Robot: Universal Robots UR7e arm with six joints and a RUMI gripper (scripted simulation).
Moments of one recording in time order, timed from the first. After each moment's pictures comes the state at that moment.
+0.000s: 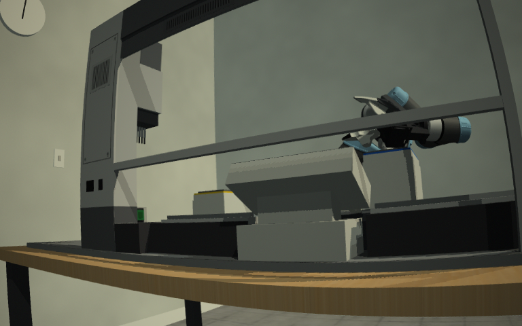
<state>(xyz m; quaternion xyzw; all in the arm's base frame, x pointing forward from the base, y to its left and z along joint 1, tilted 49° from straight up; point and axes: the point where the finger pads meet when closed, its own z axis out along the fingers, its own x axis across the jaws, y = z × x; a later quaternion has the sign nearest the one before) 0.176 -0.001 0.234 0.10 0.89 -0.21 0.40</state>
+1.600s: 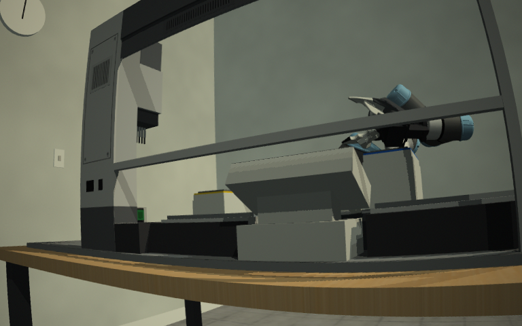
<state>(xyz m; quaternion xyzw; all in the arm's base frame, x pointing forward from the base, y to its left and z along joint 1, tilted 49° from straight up) 0.172 -0.005 0.226 0.16 0.89 -0.21 0.37</state>
